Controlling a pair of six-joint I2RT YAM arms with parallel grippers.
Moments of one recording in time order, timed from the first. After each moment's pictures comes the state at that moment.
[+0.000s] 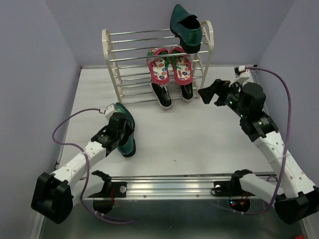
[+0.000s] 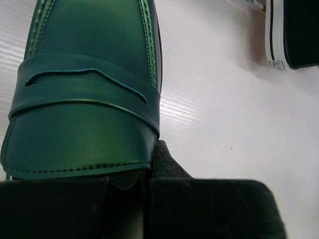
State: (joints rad) left arm -0.44 0.97 0.55 -0.26 -0.28 -0.87; right arm 0.34 0.99 1.08 -0.22 -0.16 0.42
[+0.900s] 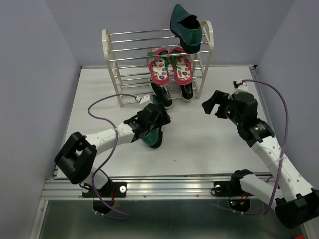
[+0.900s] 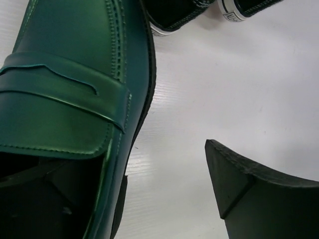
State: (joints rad) left arm -0.77 1.48 0.86 -0.04 -0.31 -0.93; right arm 0.34 0.94 0.93 -0.37 0.03 0.50
